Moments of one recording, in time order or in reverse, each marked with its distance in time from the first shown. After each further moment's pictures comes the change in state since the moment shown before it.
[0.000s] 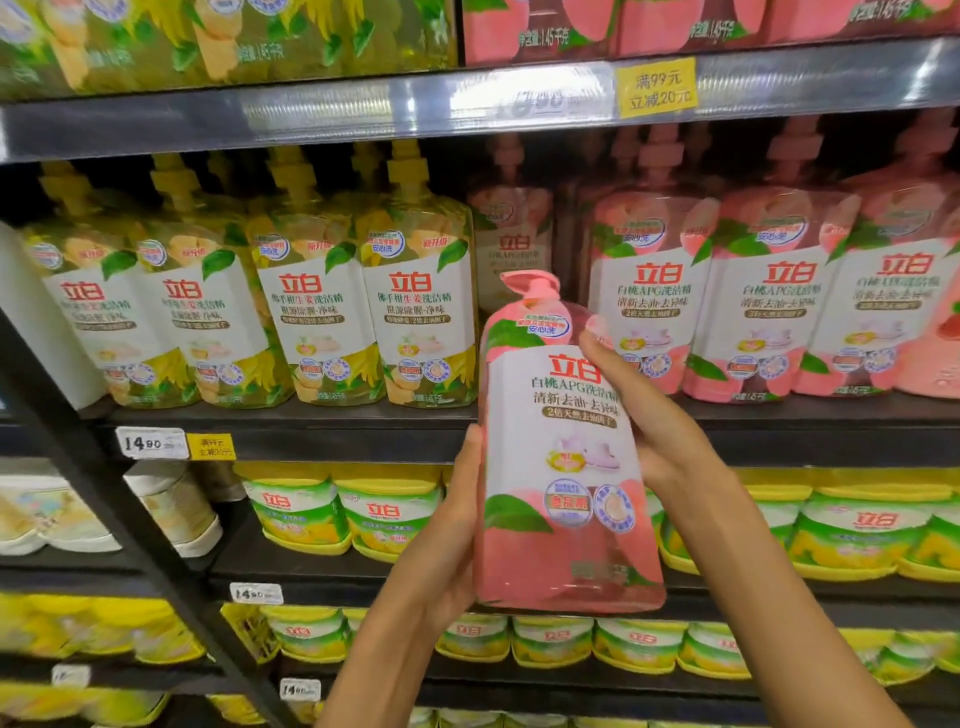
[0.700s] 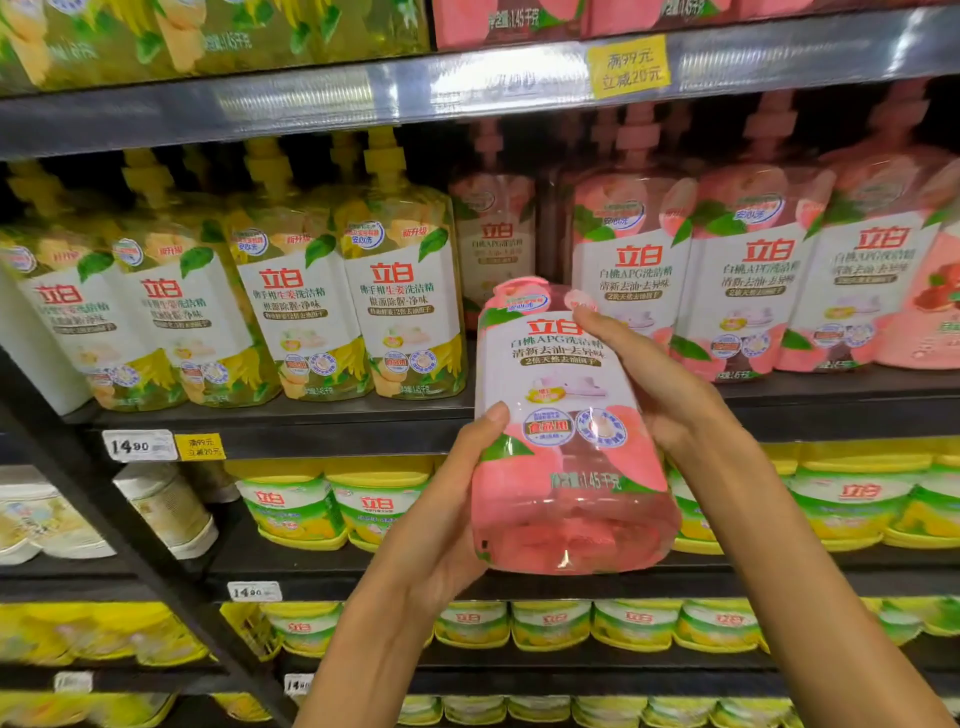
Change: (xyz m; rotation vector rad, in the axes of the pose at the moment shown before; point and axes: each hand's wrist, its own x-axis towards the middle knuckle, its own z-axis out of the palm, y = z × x) left_hand -0.012 0.015 0.017 -0.049 -0.086 -0.018; right_hand -0.005 -0.022 -0.007 -0.214 0.092 0.011
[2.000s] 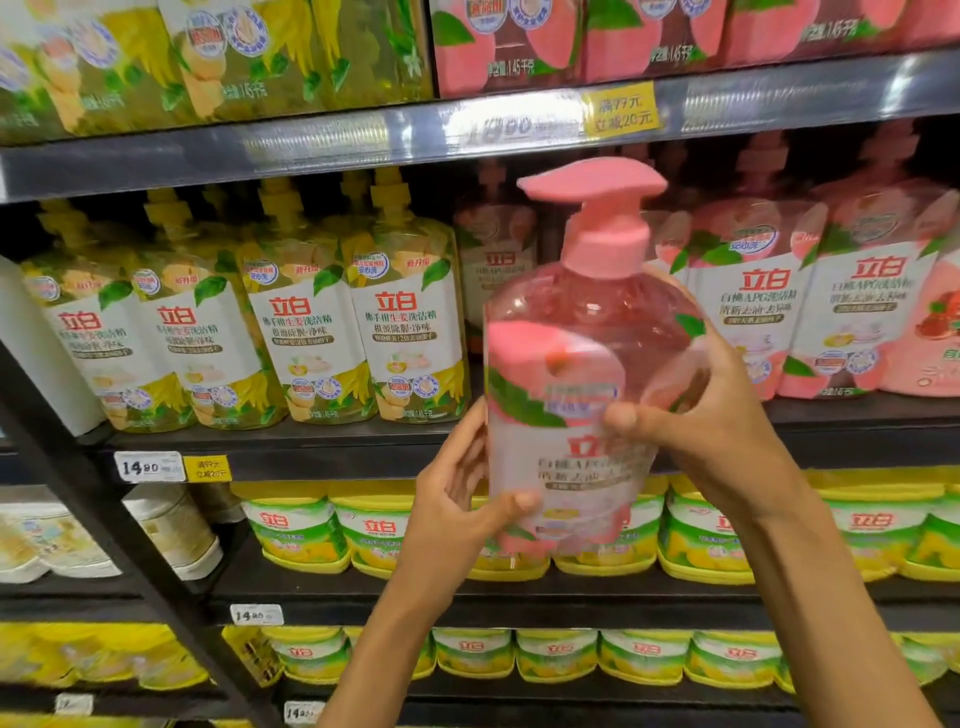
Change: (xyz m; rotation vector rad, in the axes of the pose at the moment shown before) left_hand 0.023 -0.015 -0.031 0.584 0.179 0.590; right_hand -0.050 -0.008 -0.006 -0.276 -0.141 -0.757
